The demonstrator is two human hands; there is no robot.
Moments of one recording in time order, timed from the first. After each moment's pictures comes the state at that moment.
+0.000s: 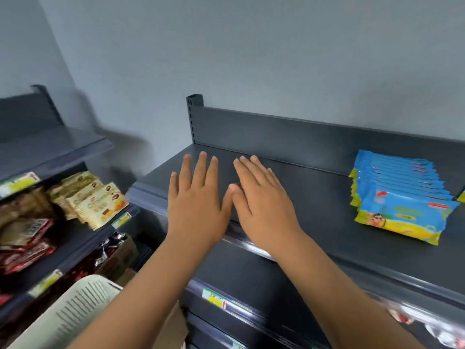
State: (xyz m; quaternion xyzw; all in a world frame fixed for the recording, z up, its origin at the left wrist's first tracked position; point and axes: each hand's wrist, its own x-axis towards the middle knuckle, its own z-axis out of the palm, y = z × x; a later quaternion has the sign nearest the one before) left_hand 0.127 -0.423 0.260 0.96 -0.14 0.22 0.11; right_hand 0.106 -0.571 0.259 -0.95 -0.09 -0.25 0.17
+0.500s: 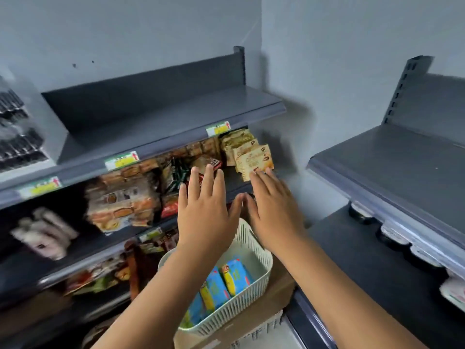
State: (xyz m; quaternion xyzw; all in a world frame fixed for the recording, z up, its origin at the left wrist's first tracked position) left_hand 0.058 -0.133 0.205 0.97 0.19 0.16 0.02; right_hand 0.143 -0.262 0.179 -0.91 -0.33 -0.12 0.20
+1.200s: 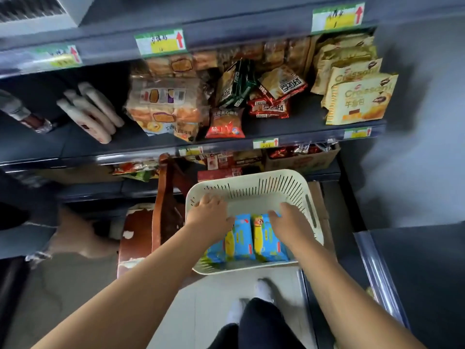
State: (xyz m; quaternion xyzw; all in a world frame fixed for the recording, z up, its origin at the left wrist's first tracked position) left_hand 0.052 -0.010 -0.014 0.89 0.36 -0.26 0.12; right_hand 0.198 -0.154 -0.063 -0.90 -0.26 0.31 0.17
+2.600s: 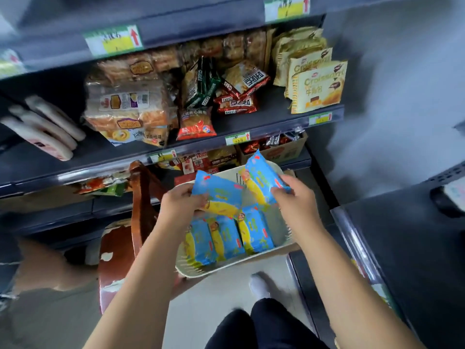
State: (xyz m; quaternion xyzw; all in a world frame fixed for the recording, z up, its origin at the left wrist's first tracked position) left_hand 0.042 0.005 -0.020 0.56 0.52 0.12 0.63; right_hand 0.199 -0.184 -0.021 -0.79 -0.08 0.26 0.55
